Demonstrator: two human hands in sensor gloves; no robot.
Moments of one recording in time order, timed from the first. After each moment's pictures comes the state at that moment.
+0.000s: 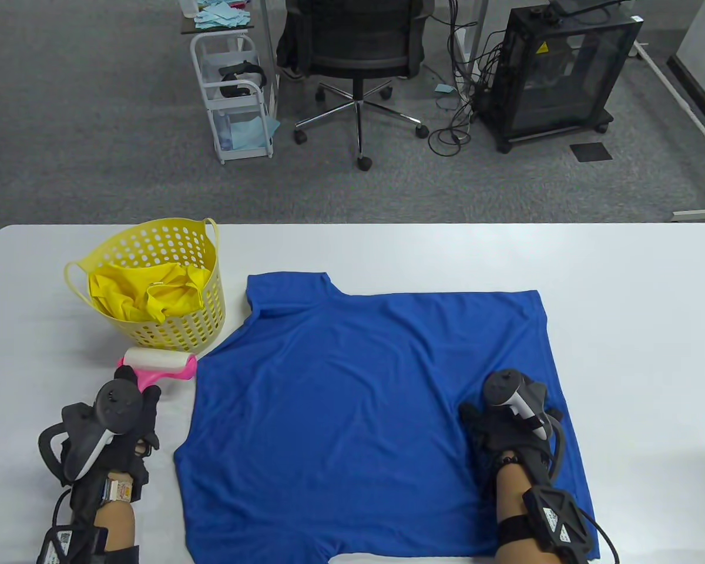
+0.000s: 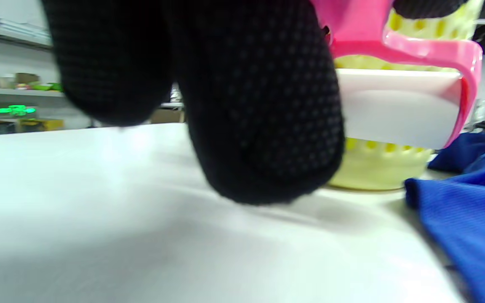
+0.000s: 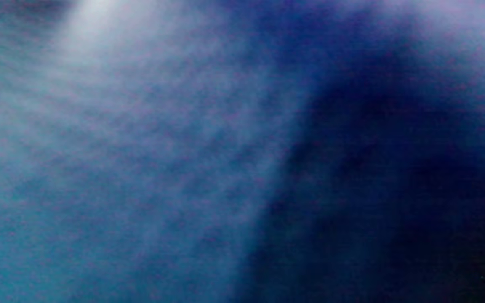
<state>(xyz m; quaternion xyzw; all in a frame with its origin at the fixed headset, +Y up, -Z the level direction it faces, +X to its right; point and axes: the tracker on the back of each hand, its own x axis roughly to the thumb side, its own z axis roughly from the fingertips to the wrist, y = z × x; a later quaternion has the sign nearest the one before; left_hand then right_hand) -0.374 -0.711 -0.283 0.04 0.16 0.05 0.98 0.225 -0.808 -0.329 -0.17 0.27 0.93 0.17</state>
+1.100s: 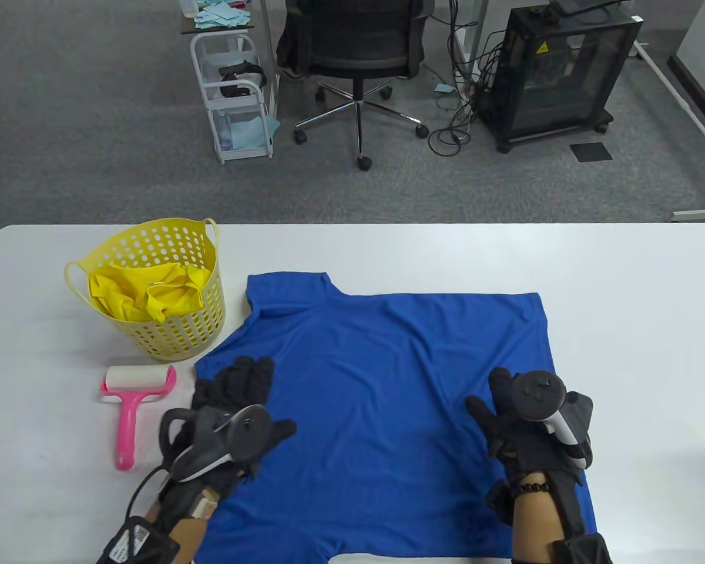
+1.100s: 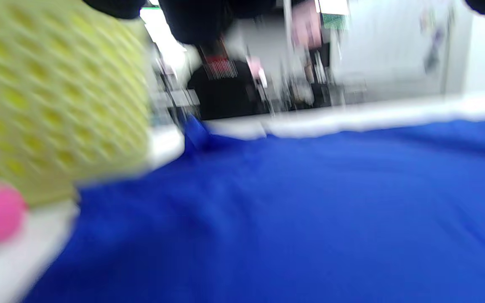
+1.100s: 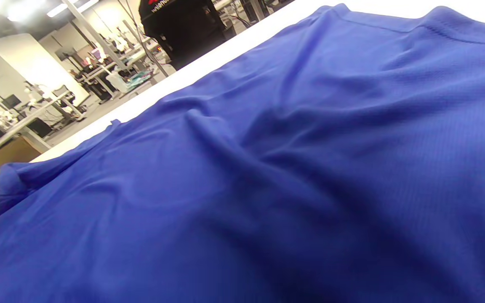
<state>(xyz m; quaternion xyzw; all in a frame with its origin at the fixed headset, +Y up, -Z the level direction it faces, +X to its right) -0.152 -0.687 -0.278 -0.09 -0.17 -0.04 0.98 0.216 -0.707 -0.275 -0.10 0.12 0.95 0.28</state>
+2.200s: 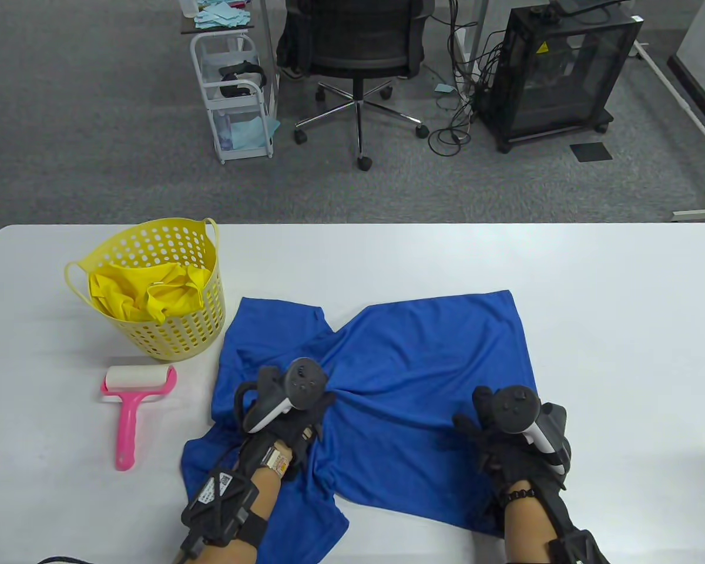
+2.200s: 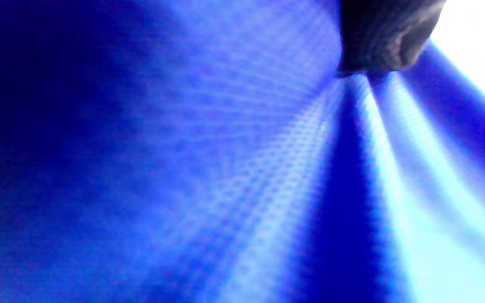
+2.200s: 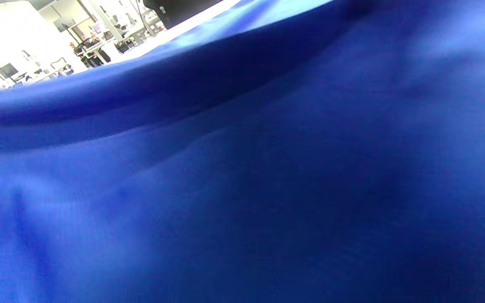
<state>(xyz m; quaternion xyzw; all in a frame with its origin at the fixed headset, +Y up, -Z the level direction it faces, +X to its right) -0.144 -0.705 -0.328 0.01 -0.09 0.19 0.98 0.216 -0.756 -0.283 -0.09 0.16 0.95 0.25</state>
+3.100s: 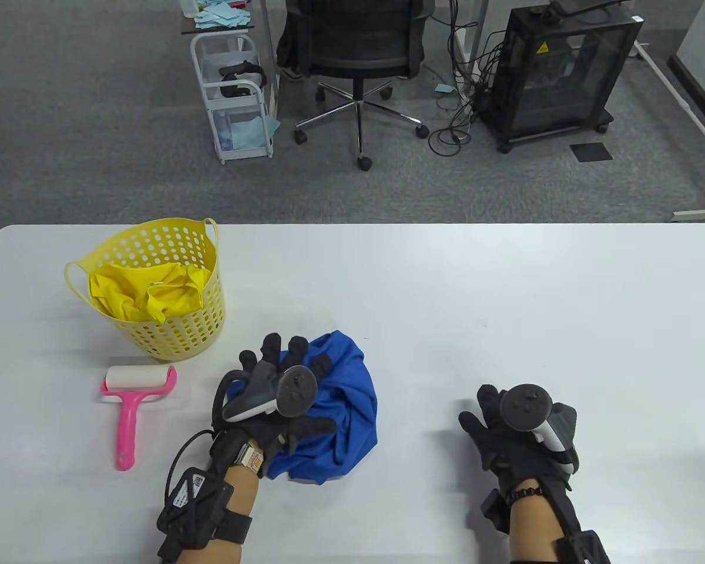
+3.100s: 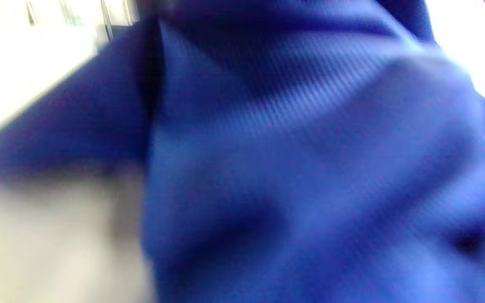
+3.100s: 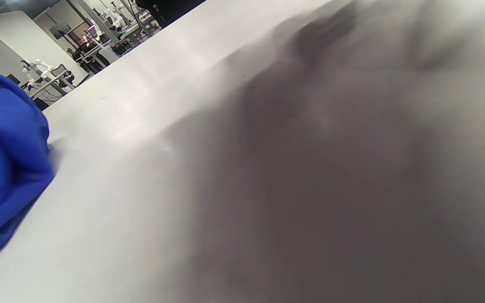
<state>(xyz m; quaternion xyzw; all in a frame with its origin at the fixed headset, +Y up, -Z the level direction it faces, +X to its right) -0.145 -0.730 -0.332 -0.24 -0.22 0.05 0.95 0.224 -0.758 -0.283 -0.09 0.17 0.94 0.28</state>
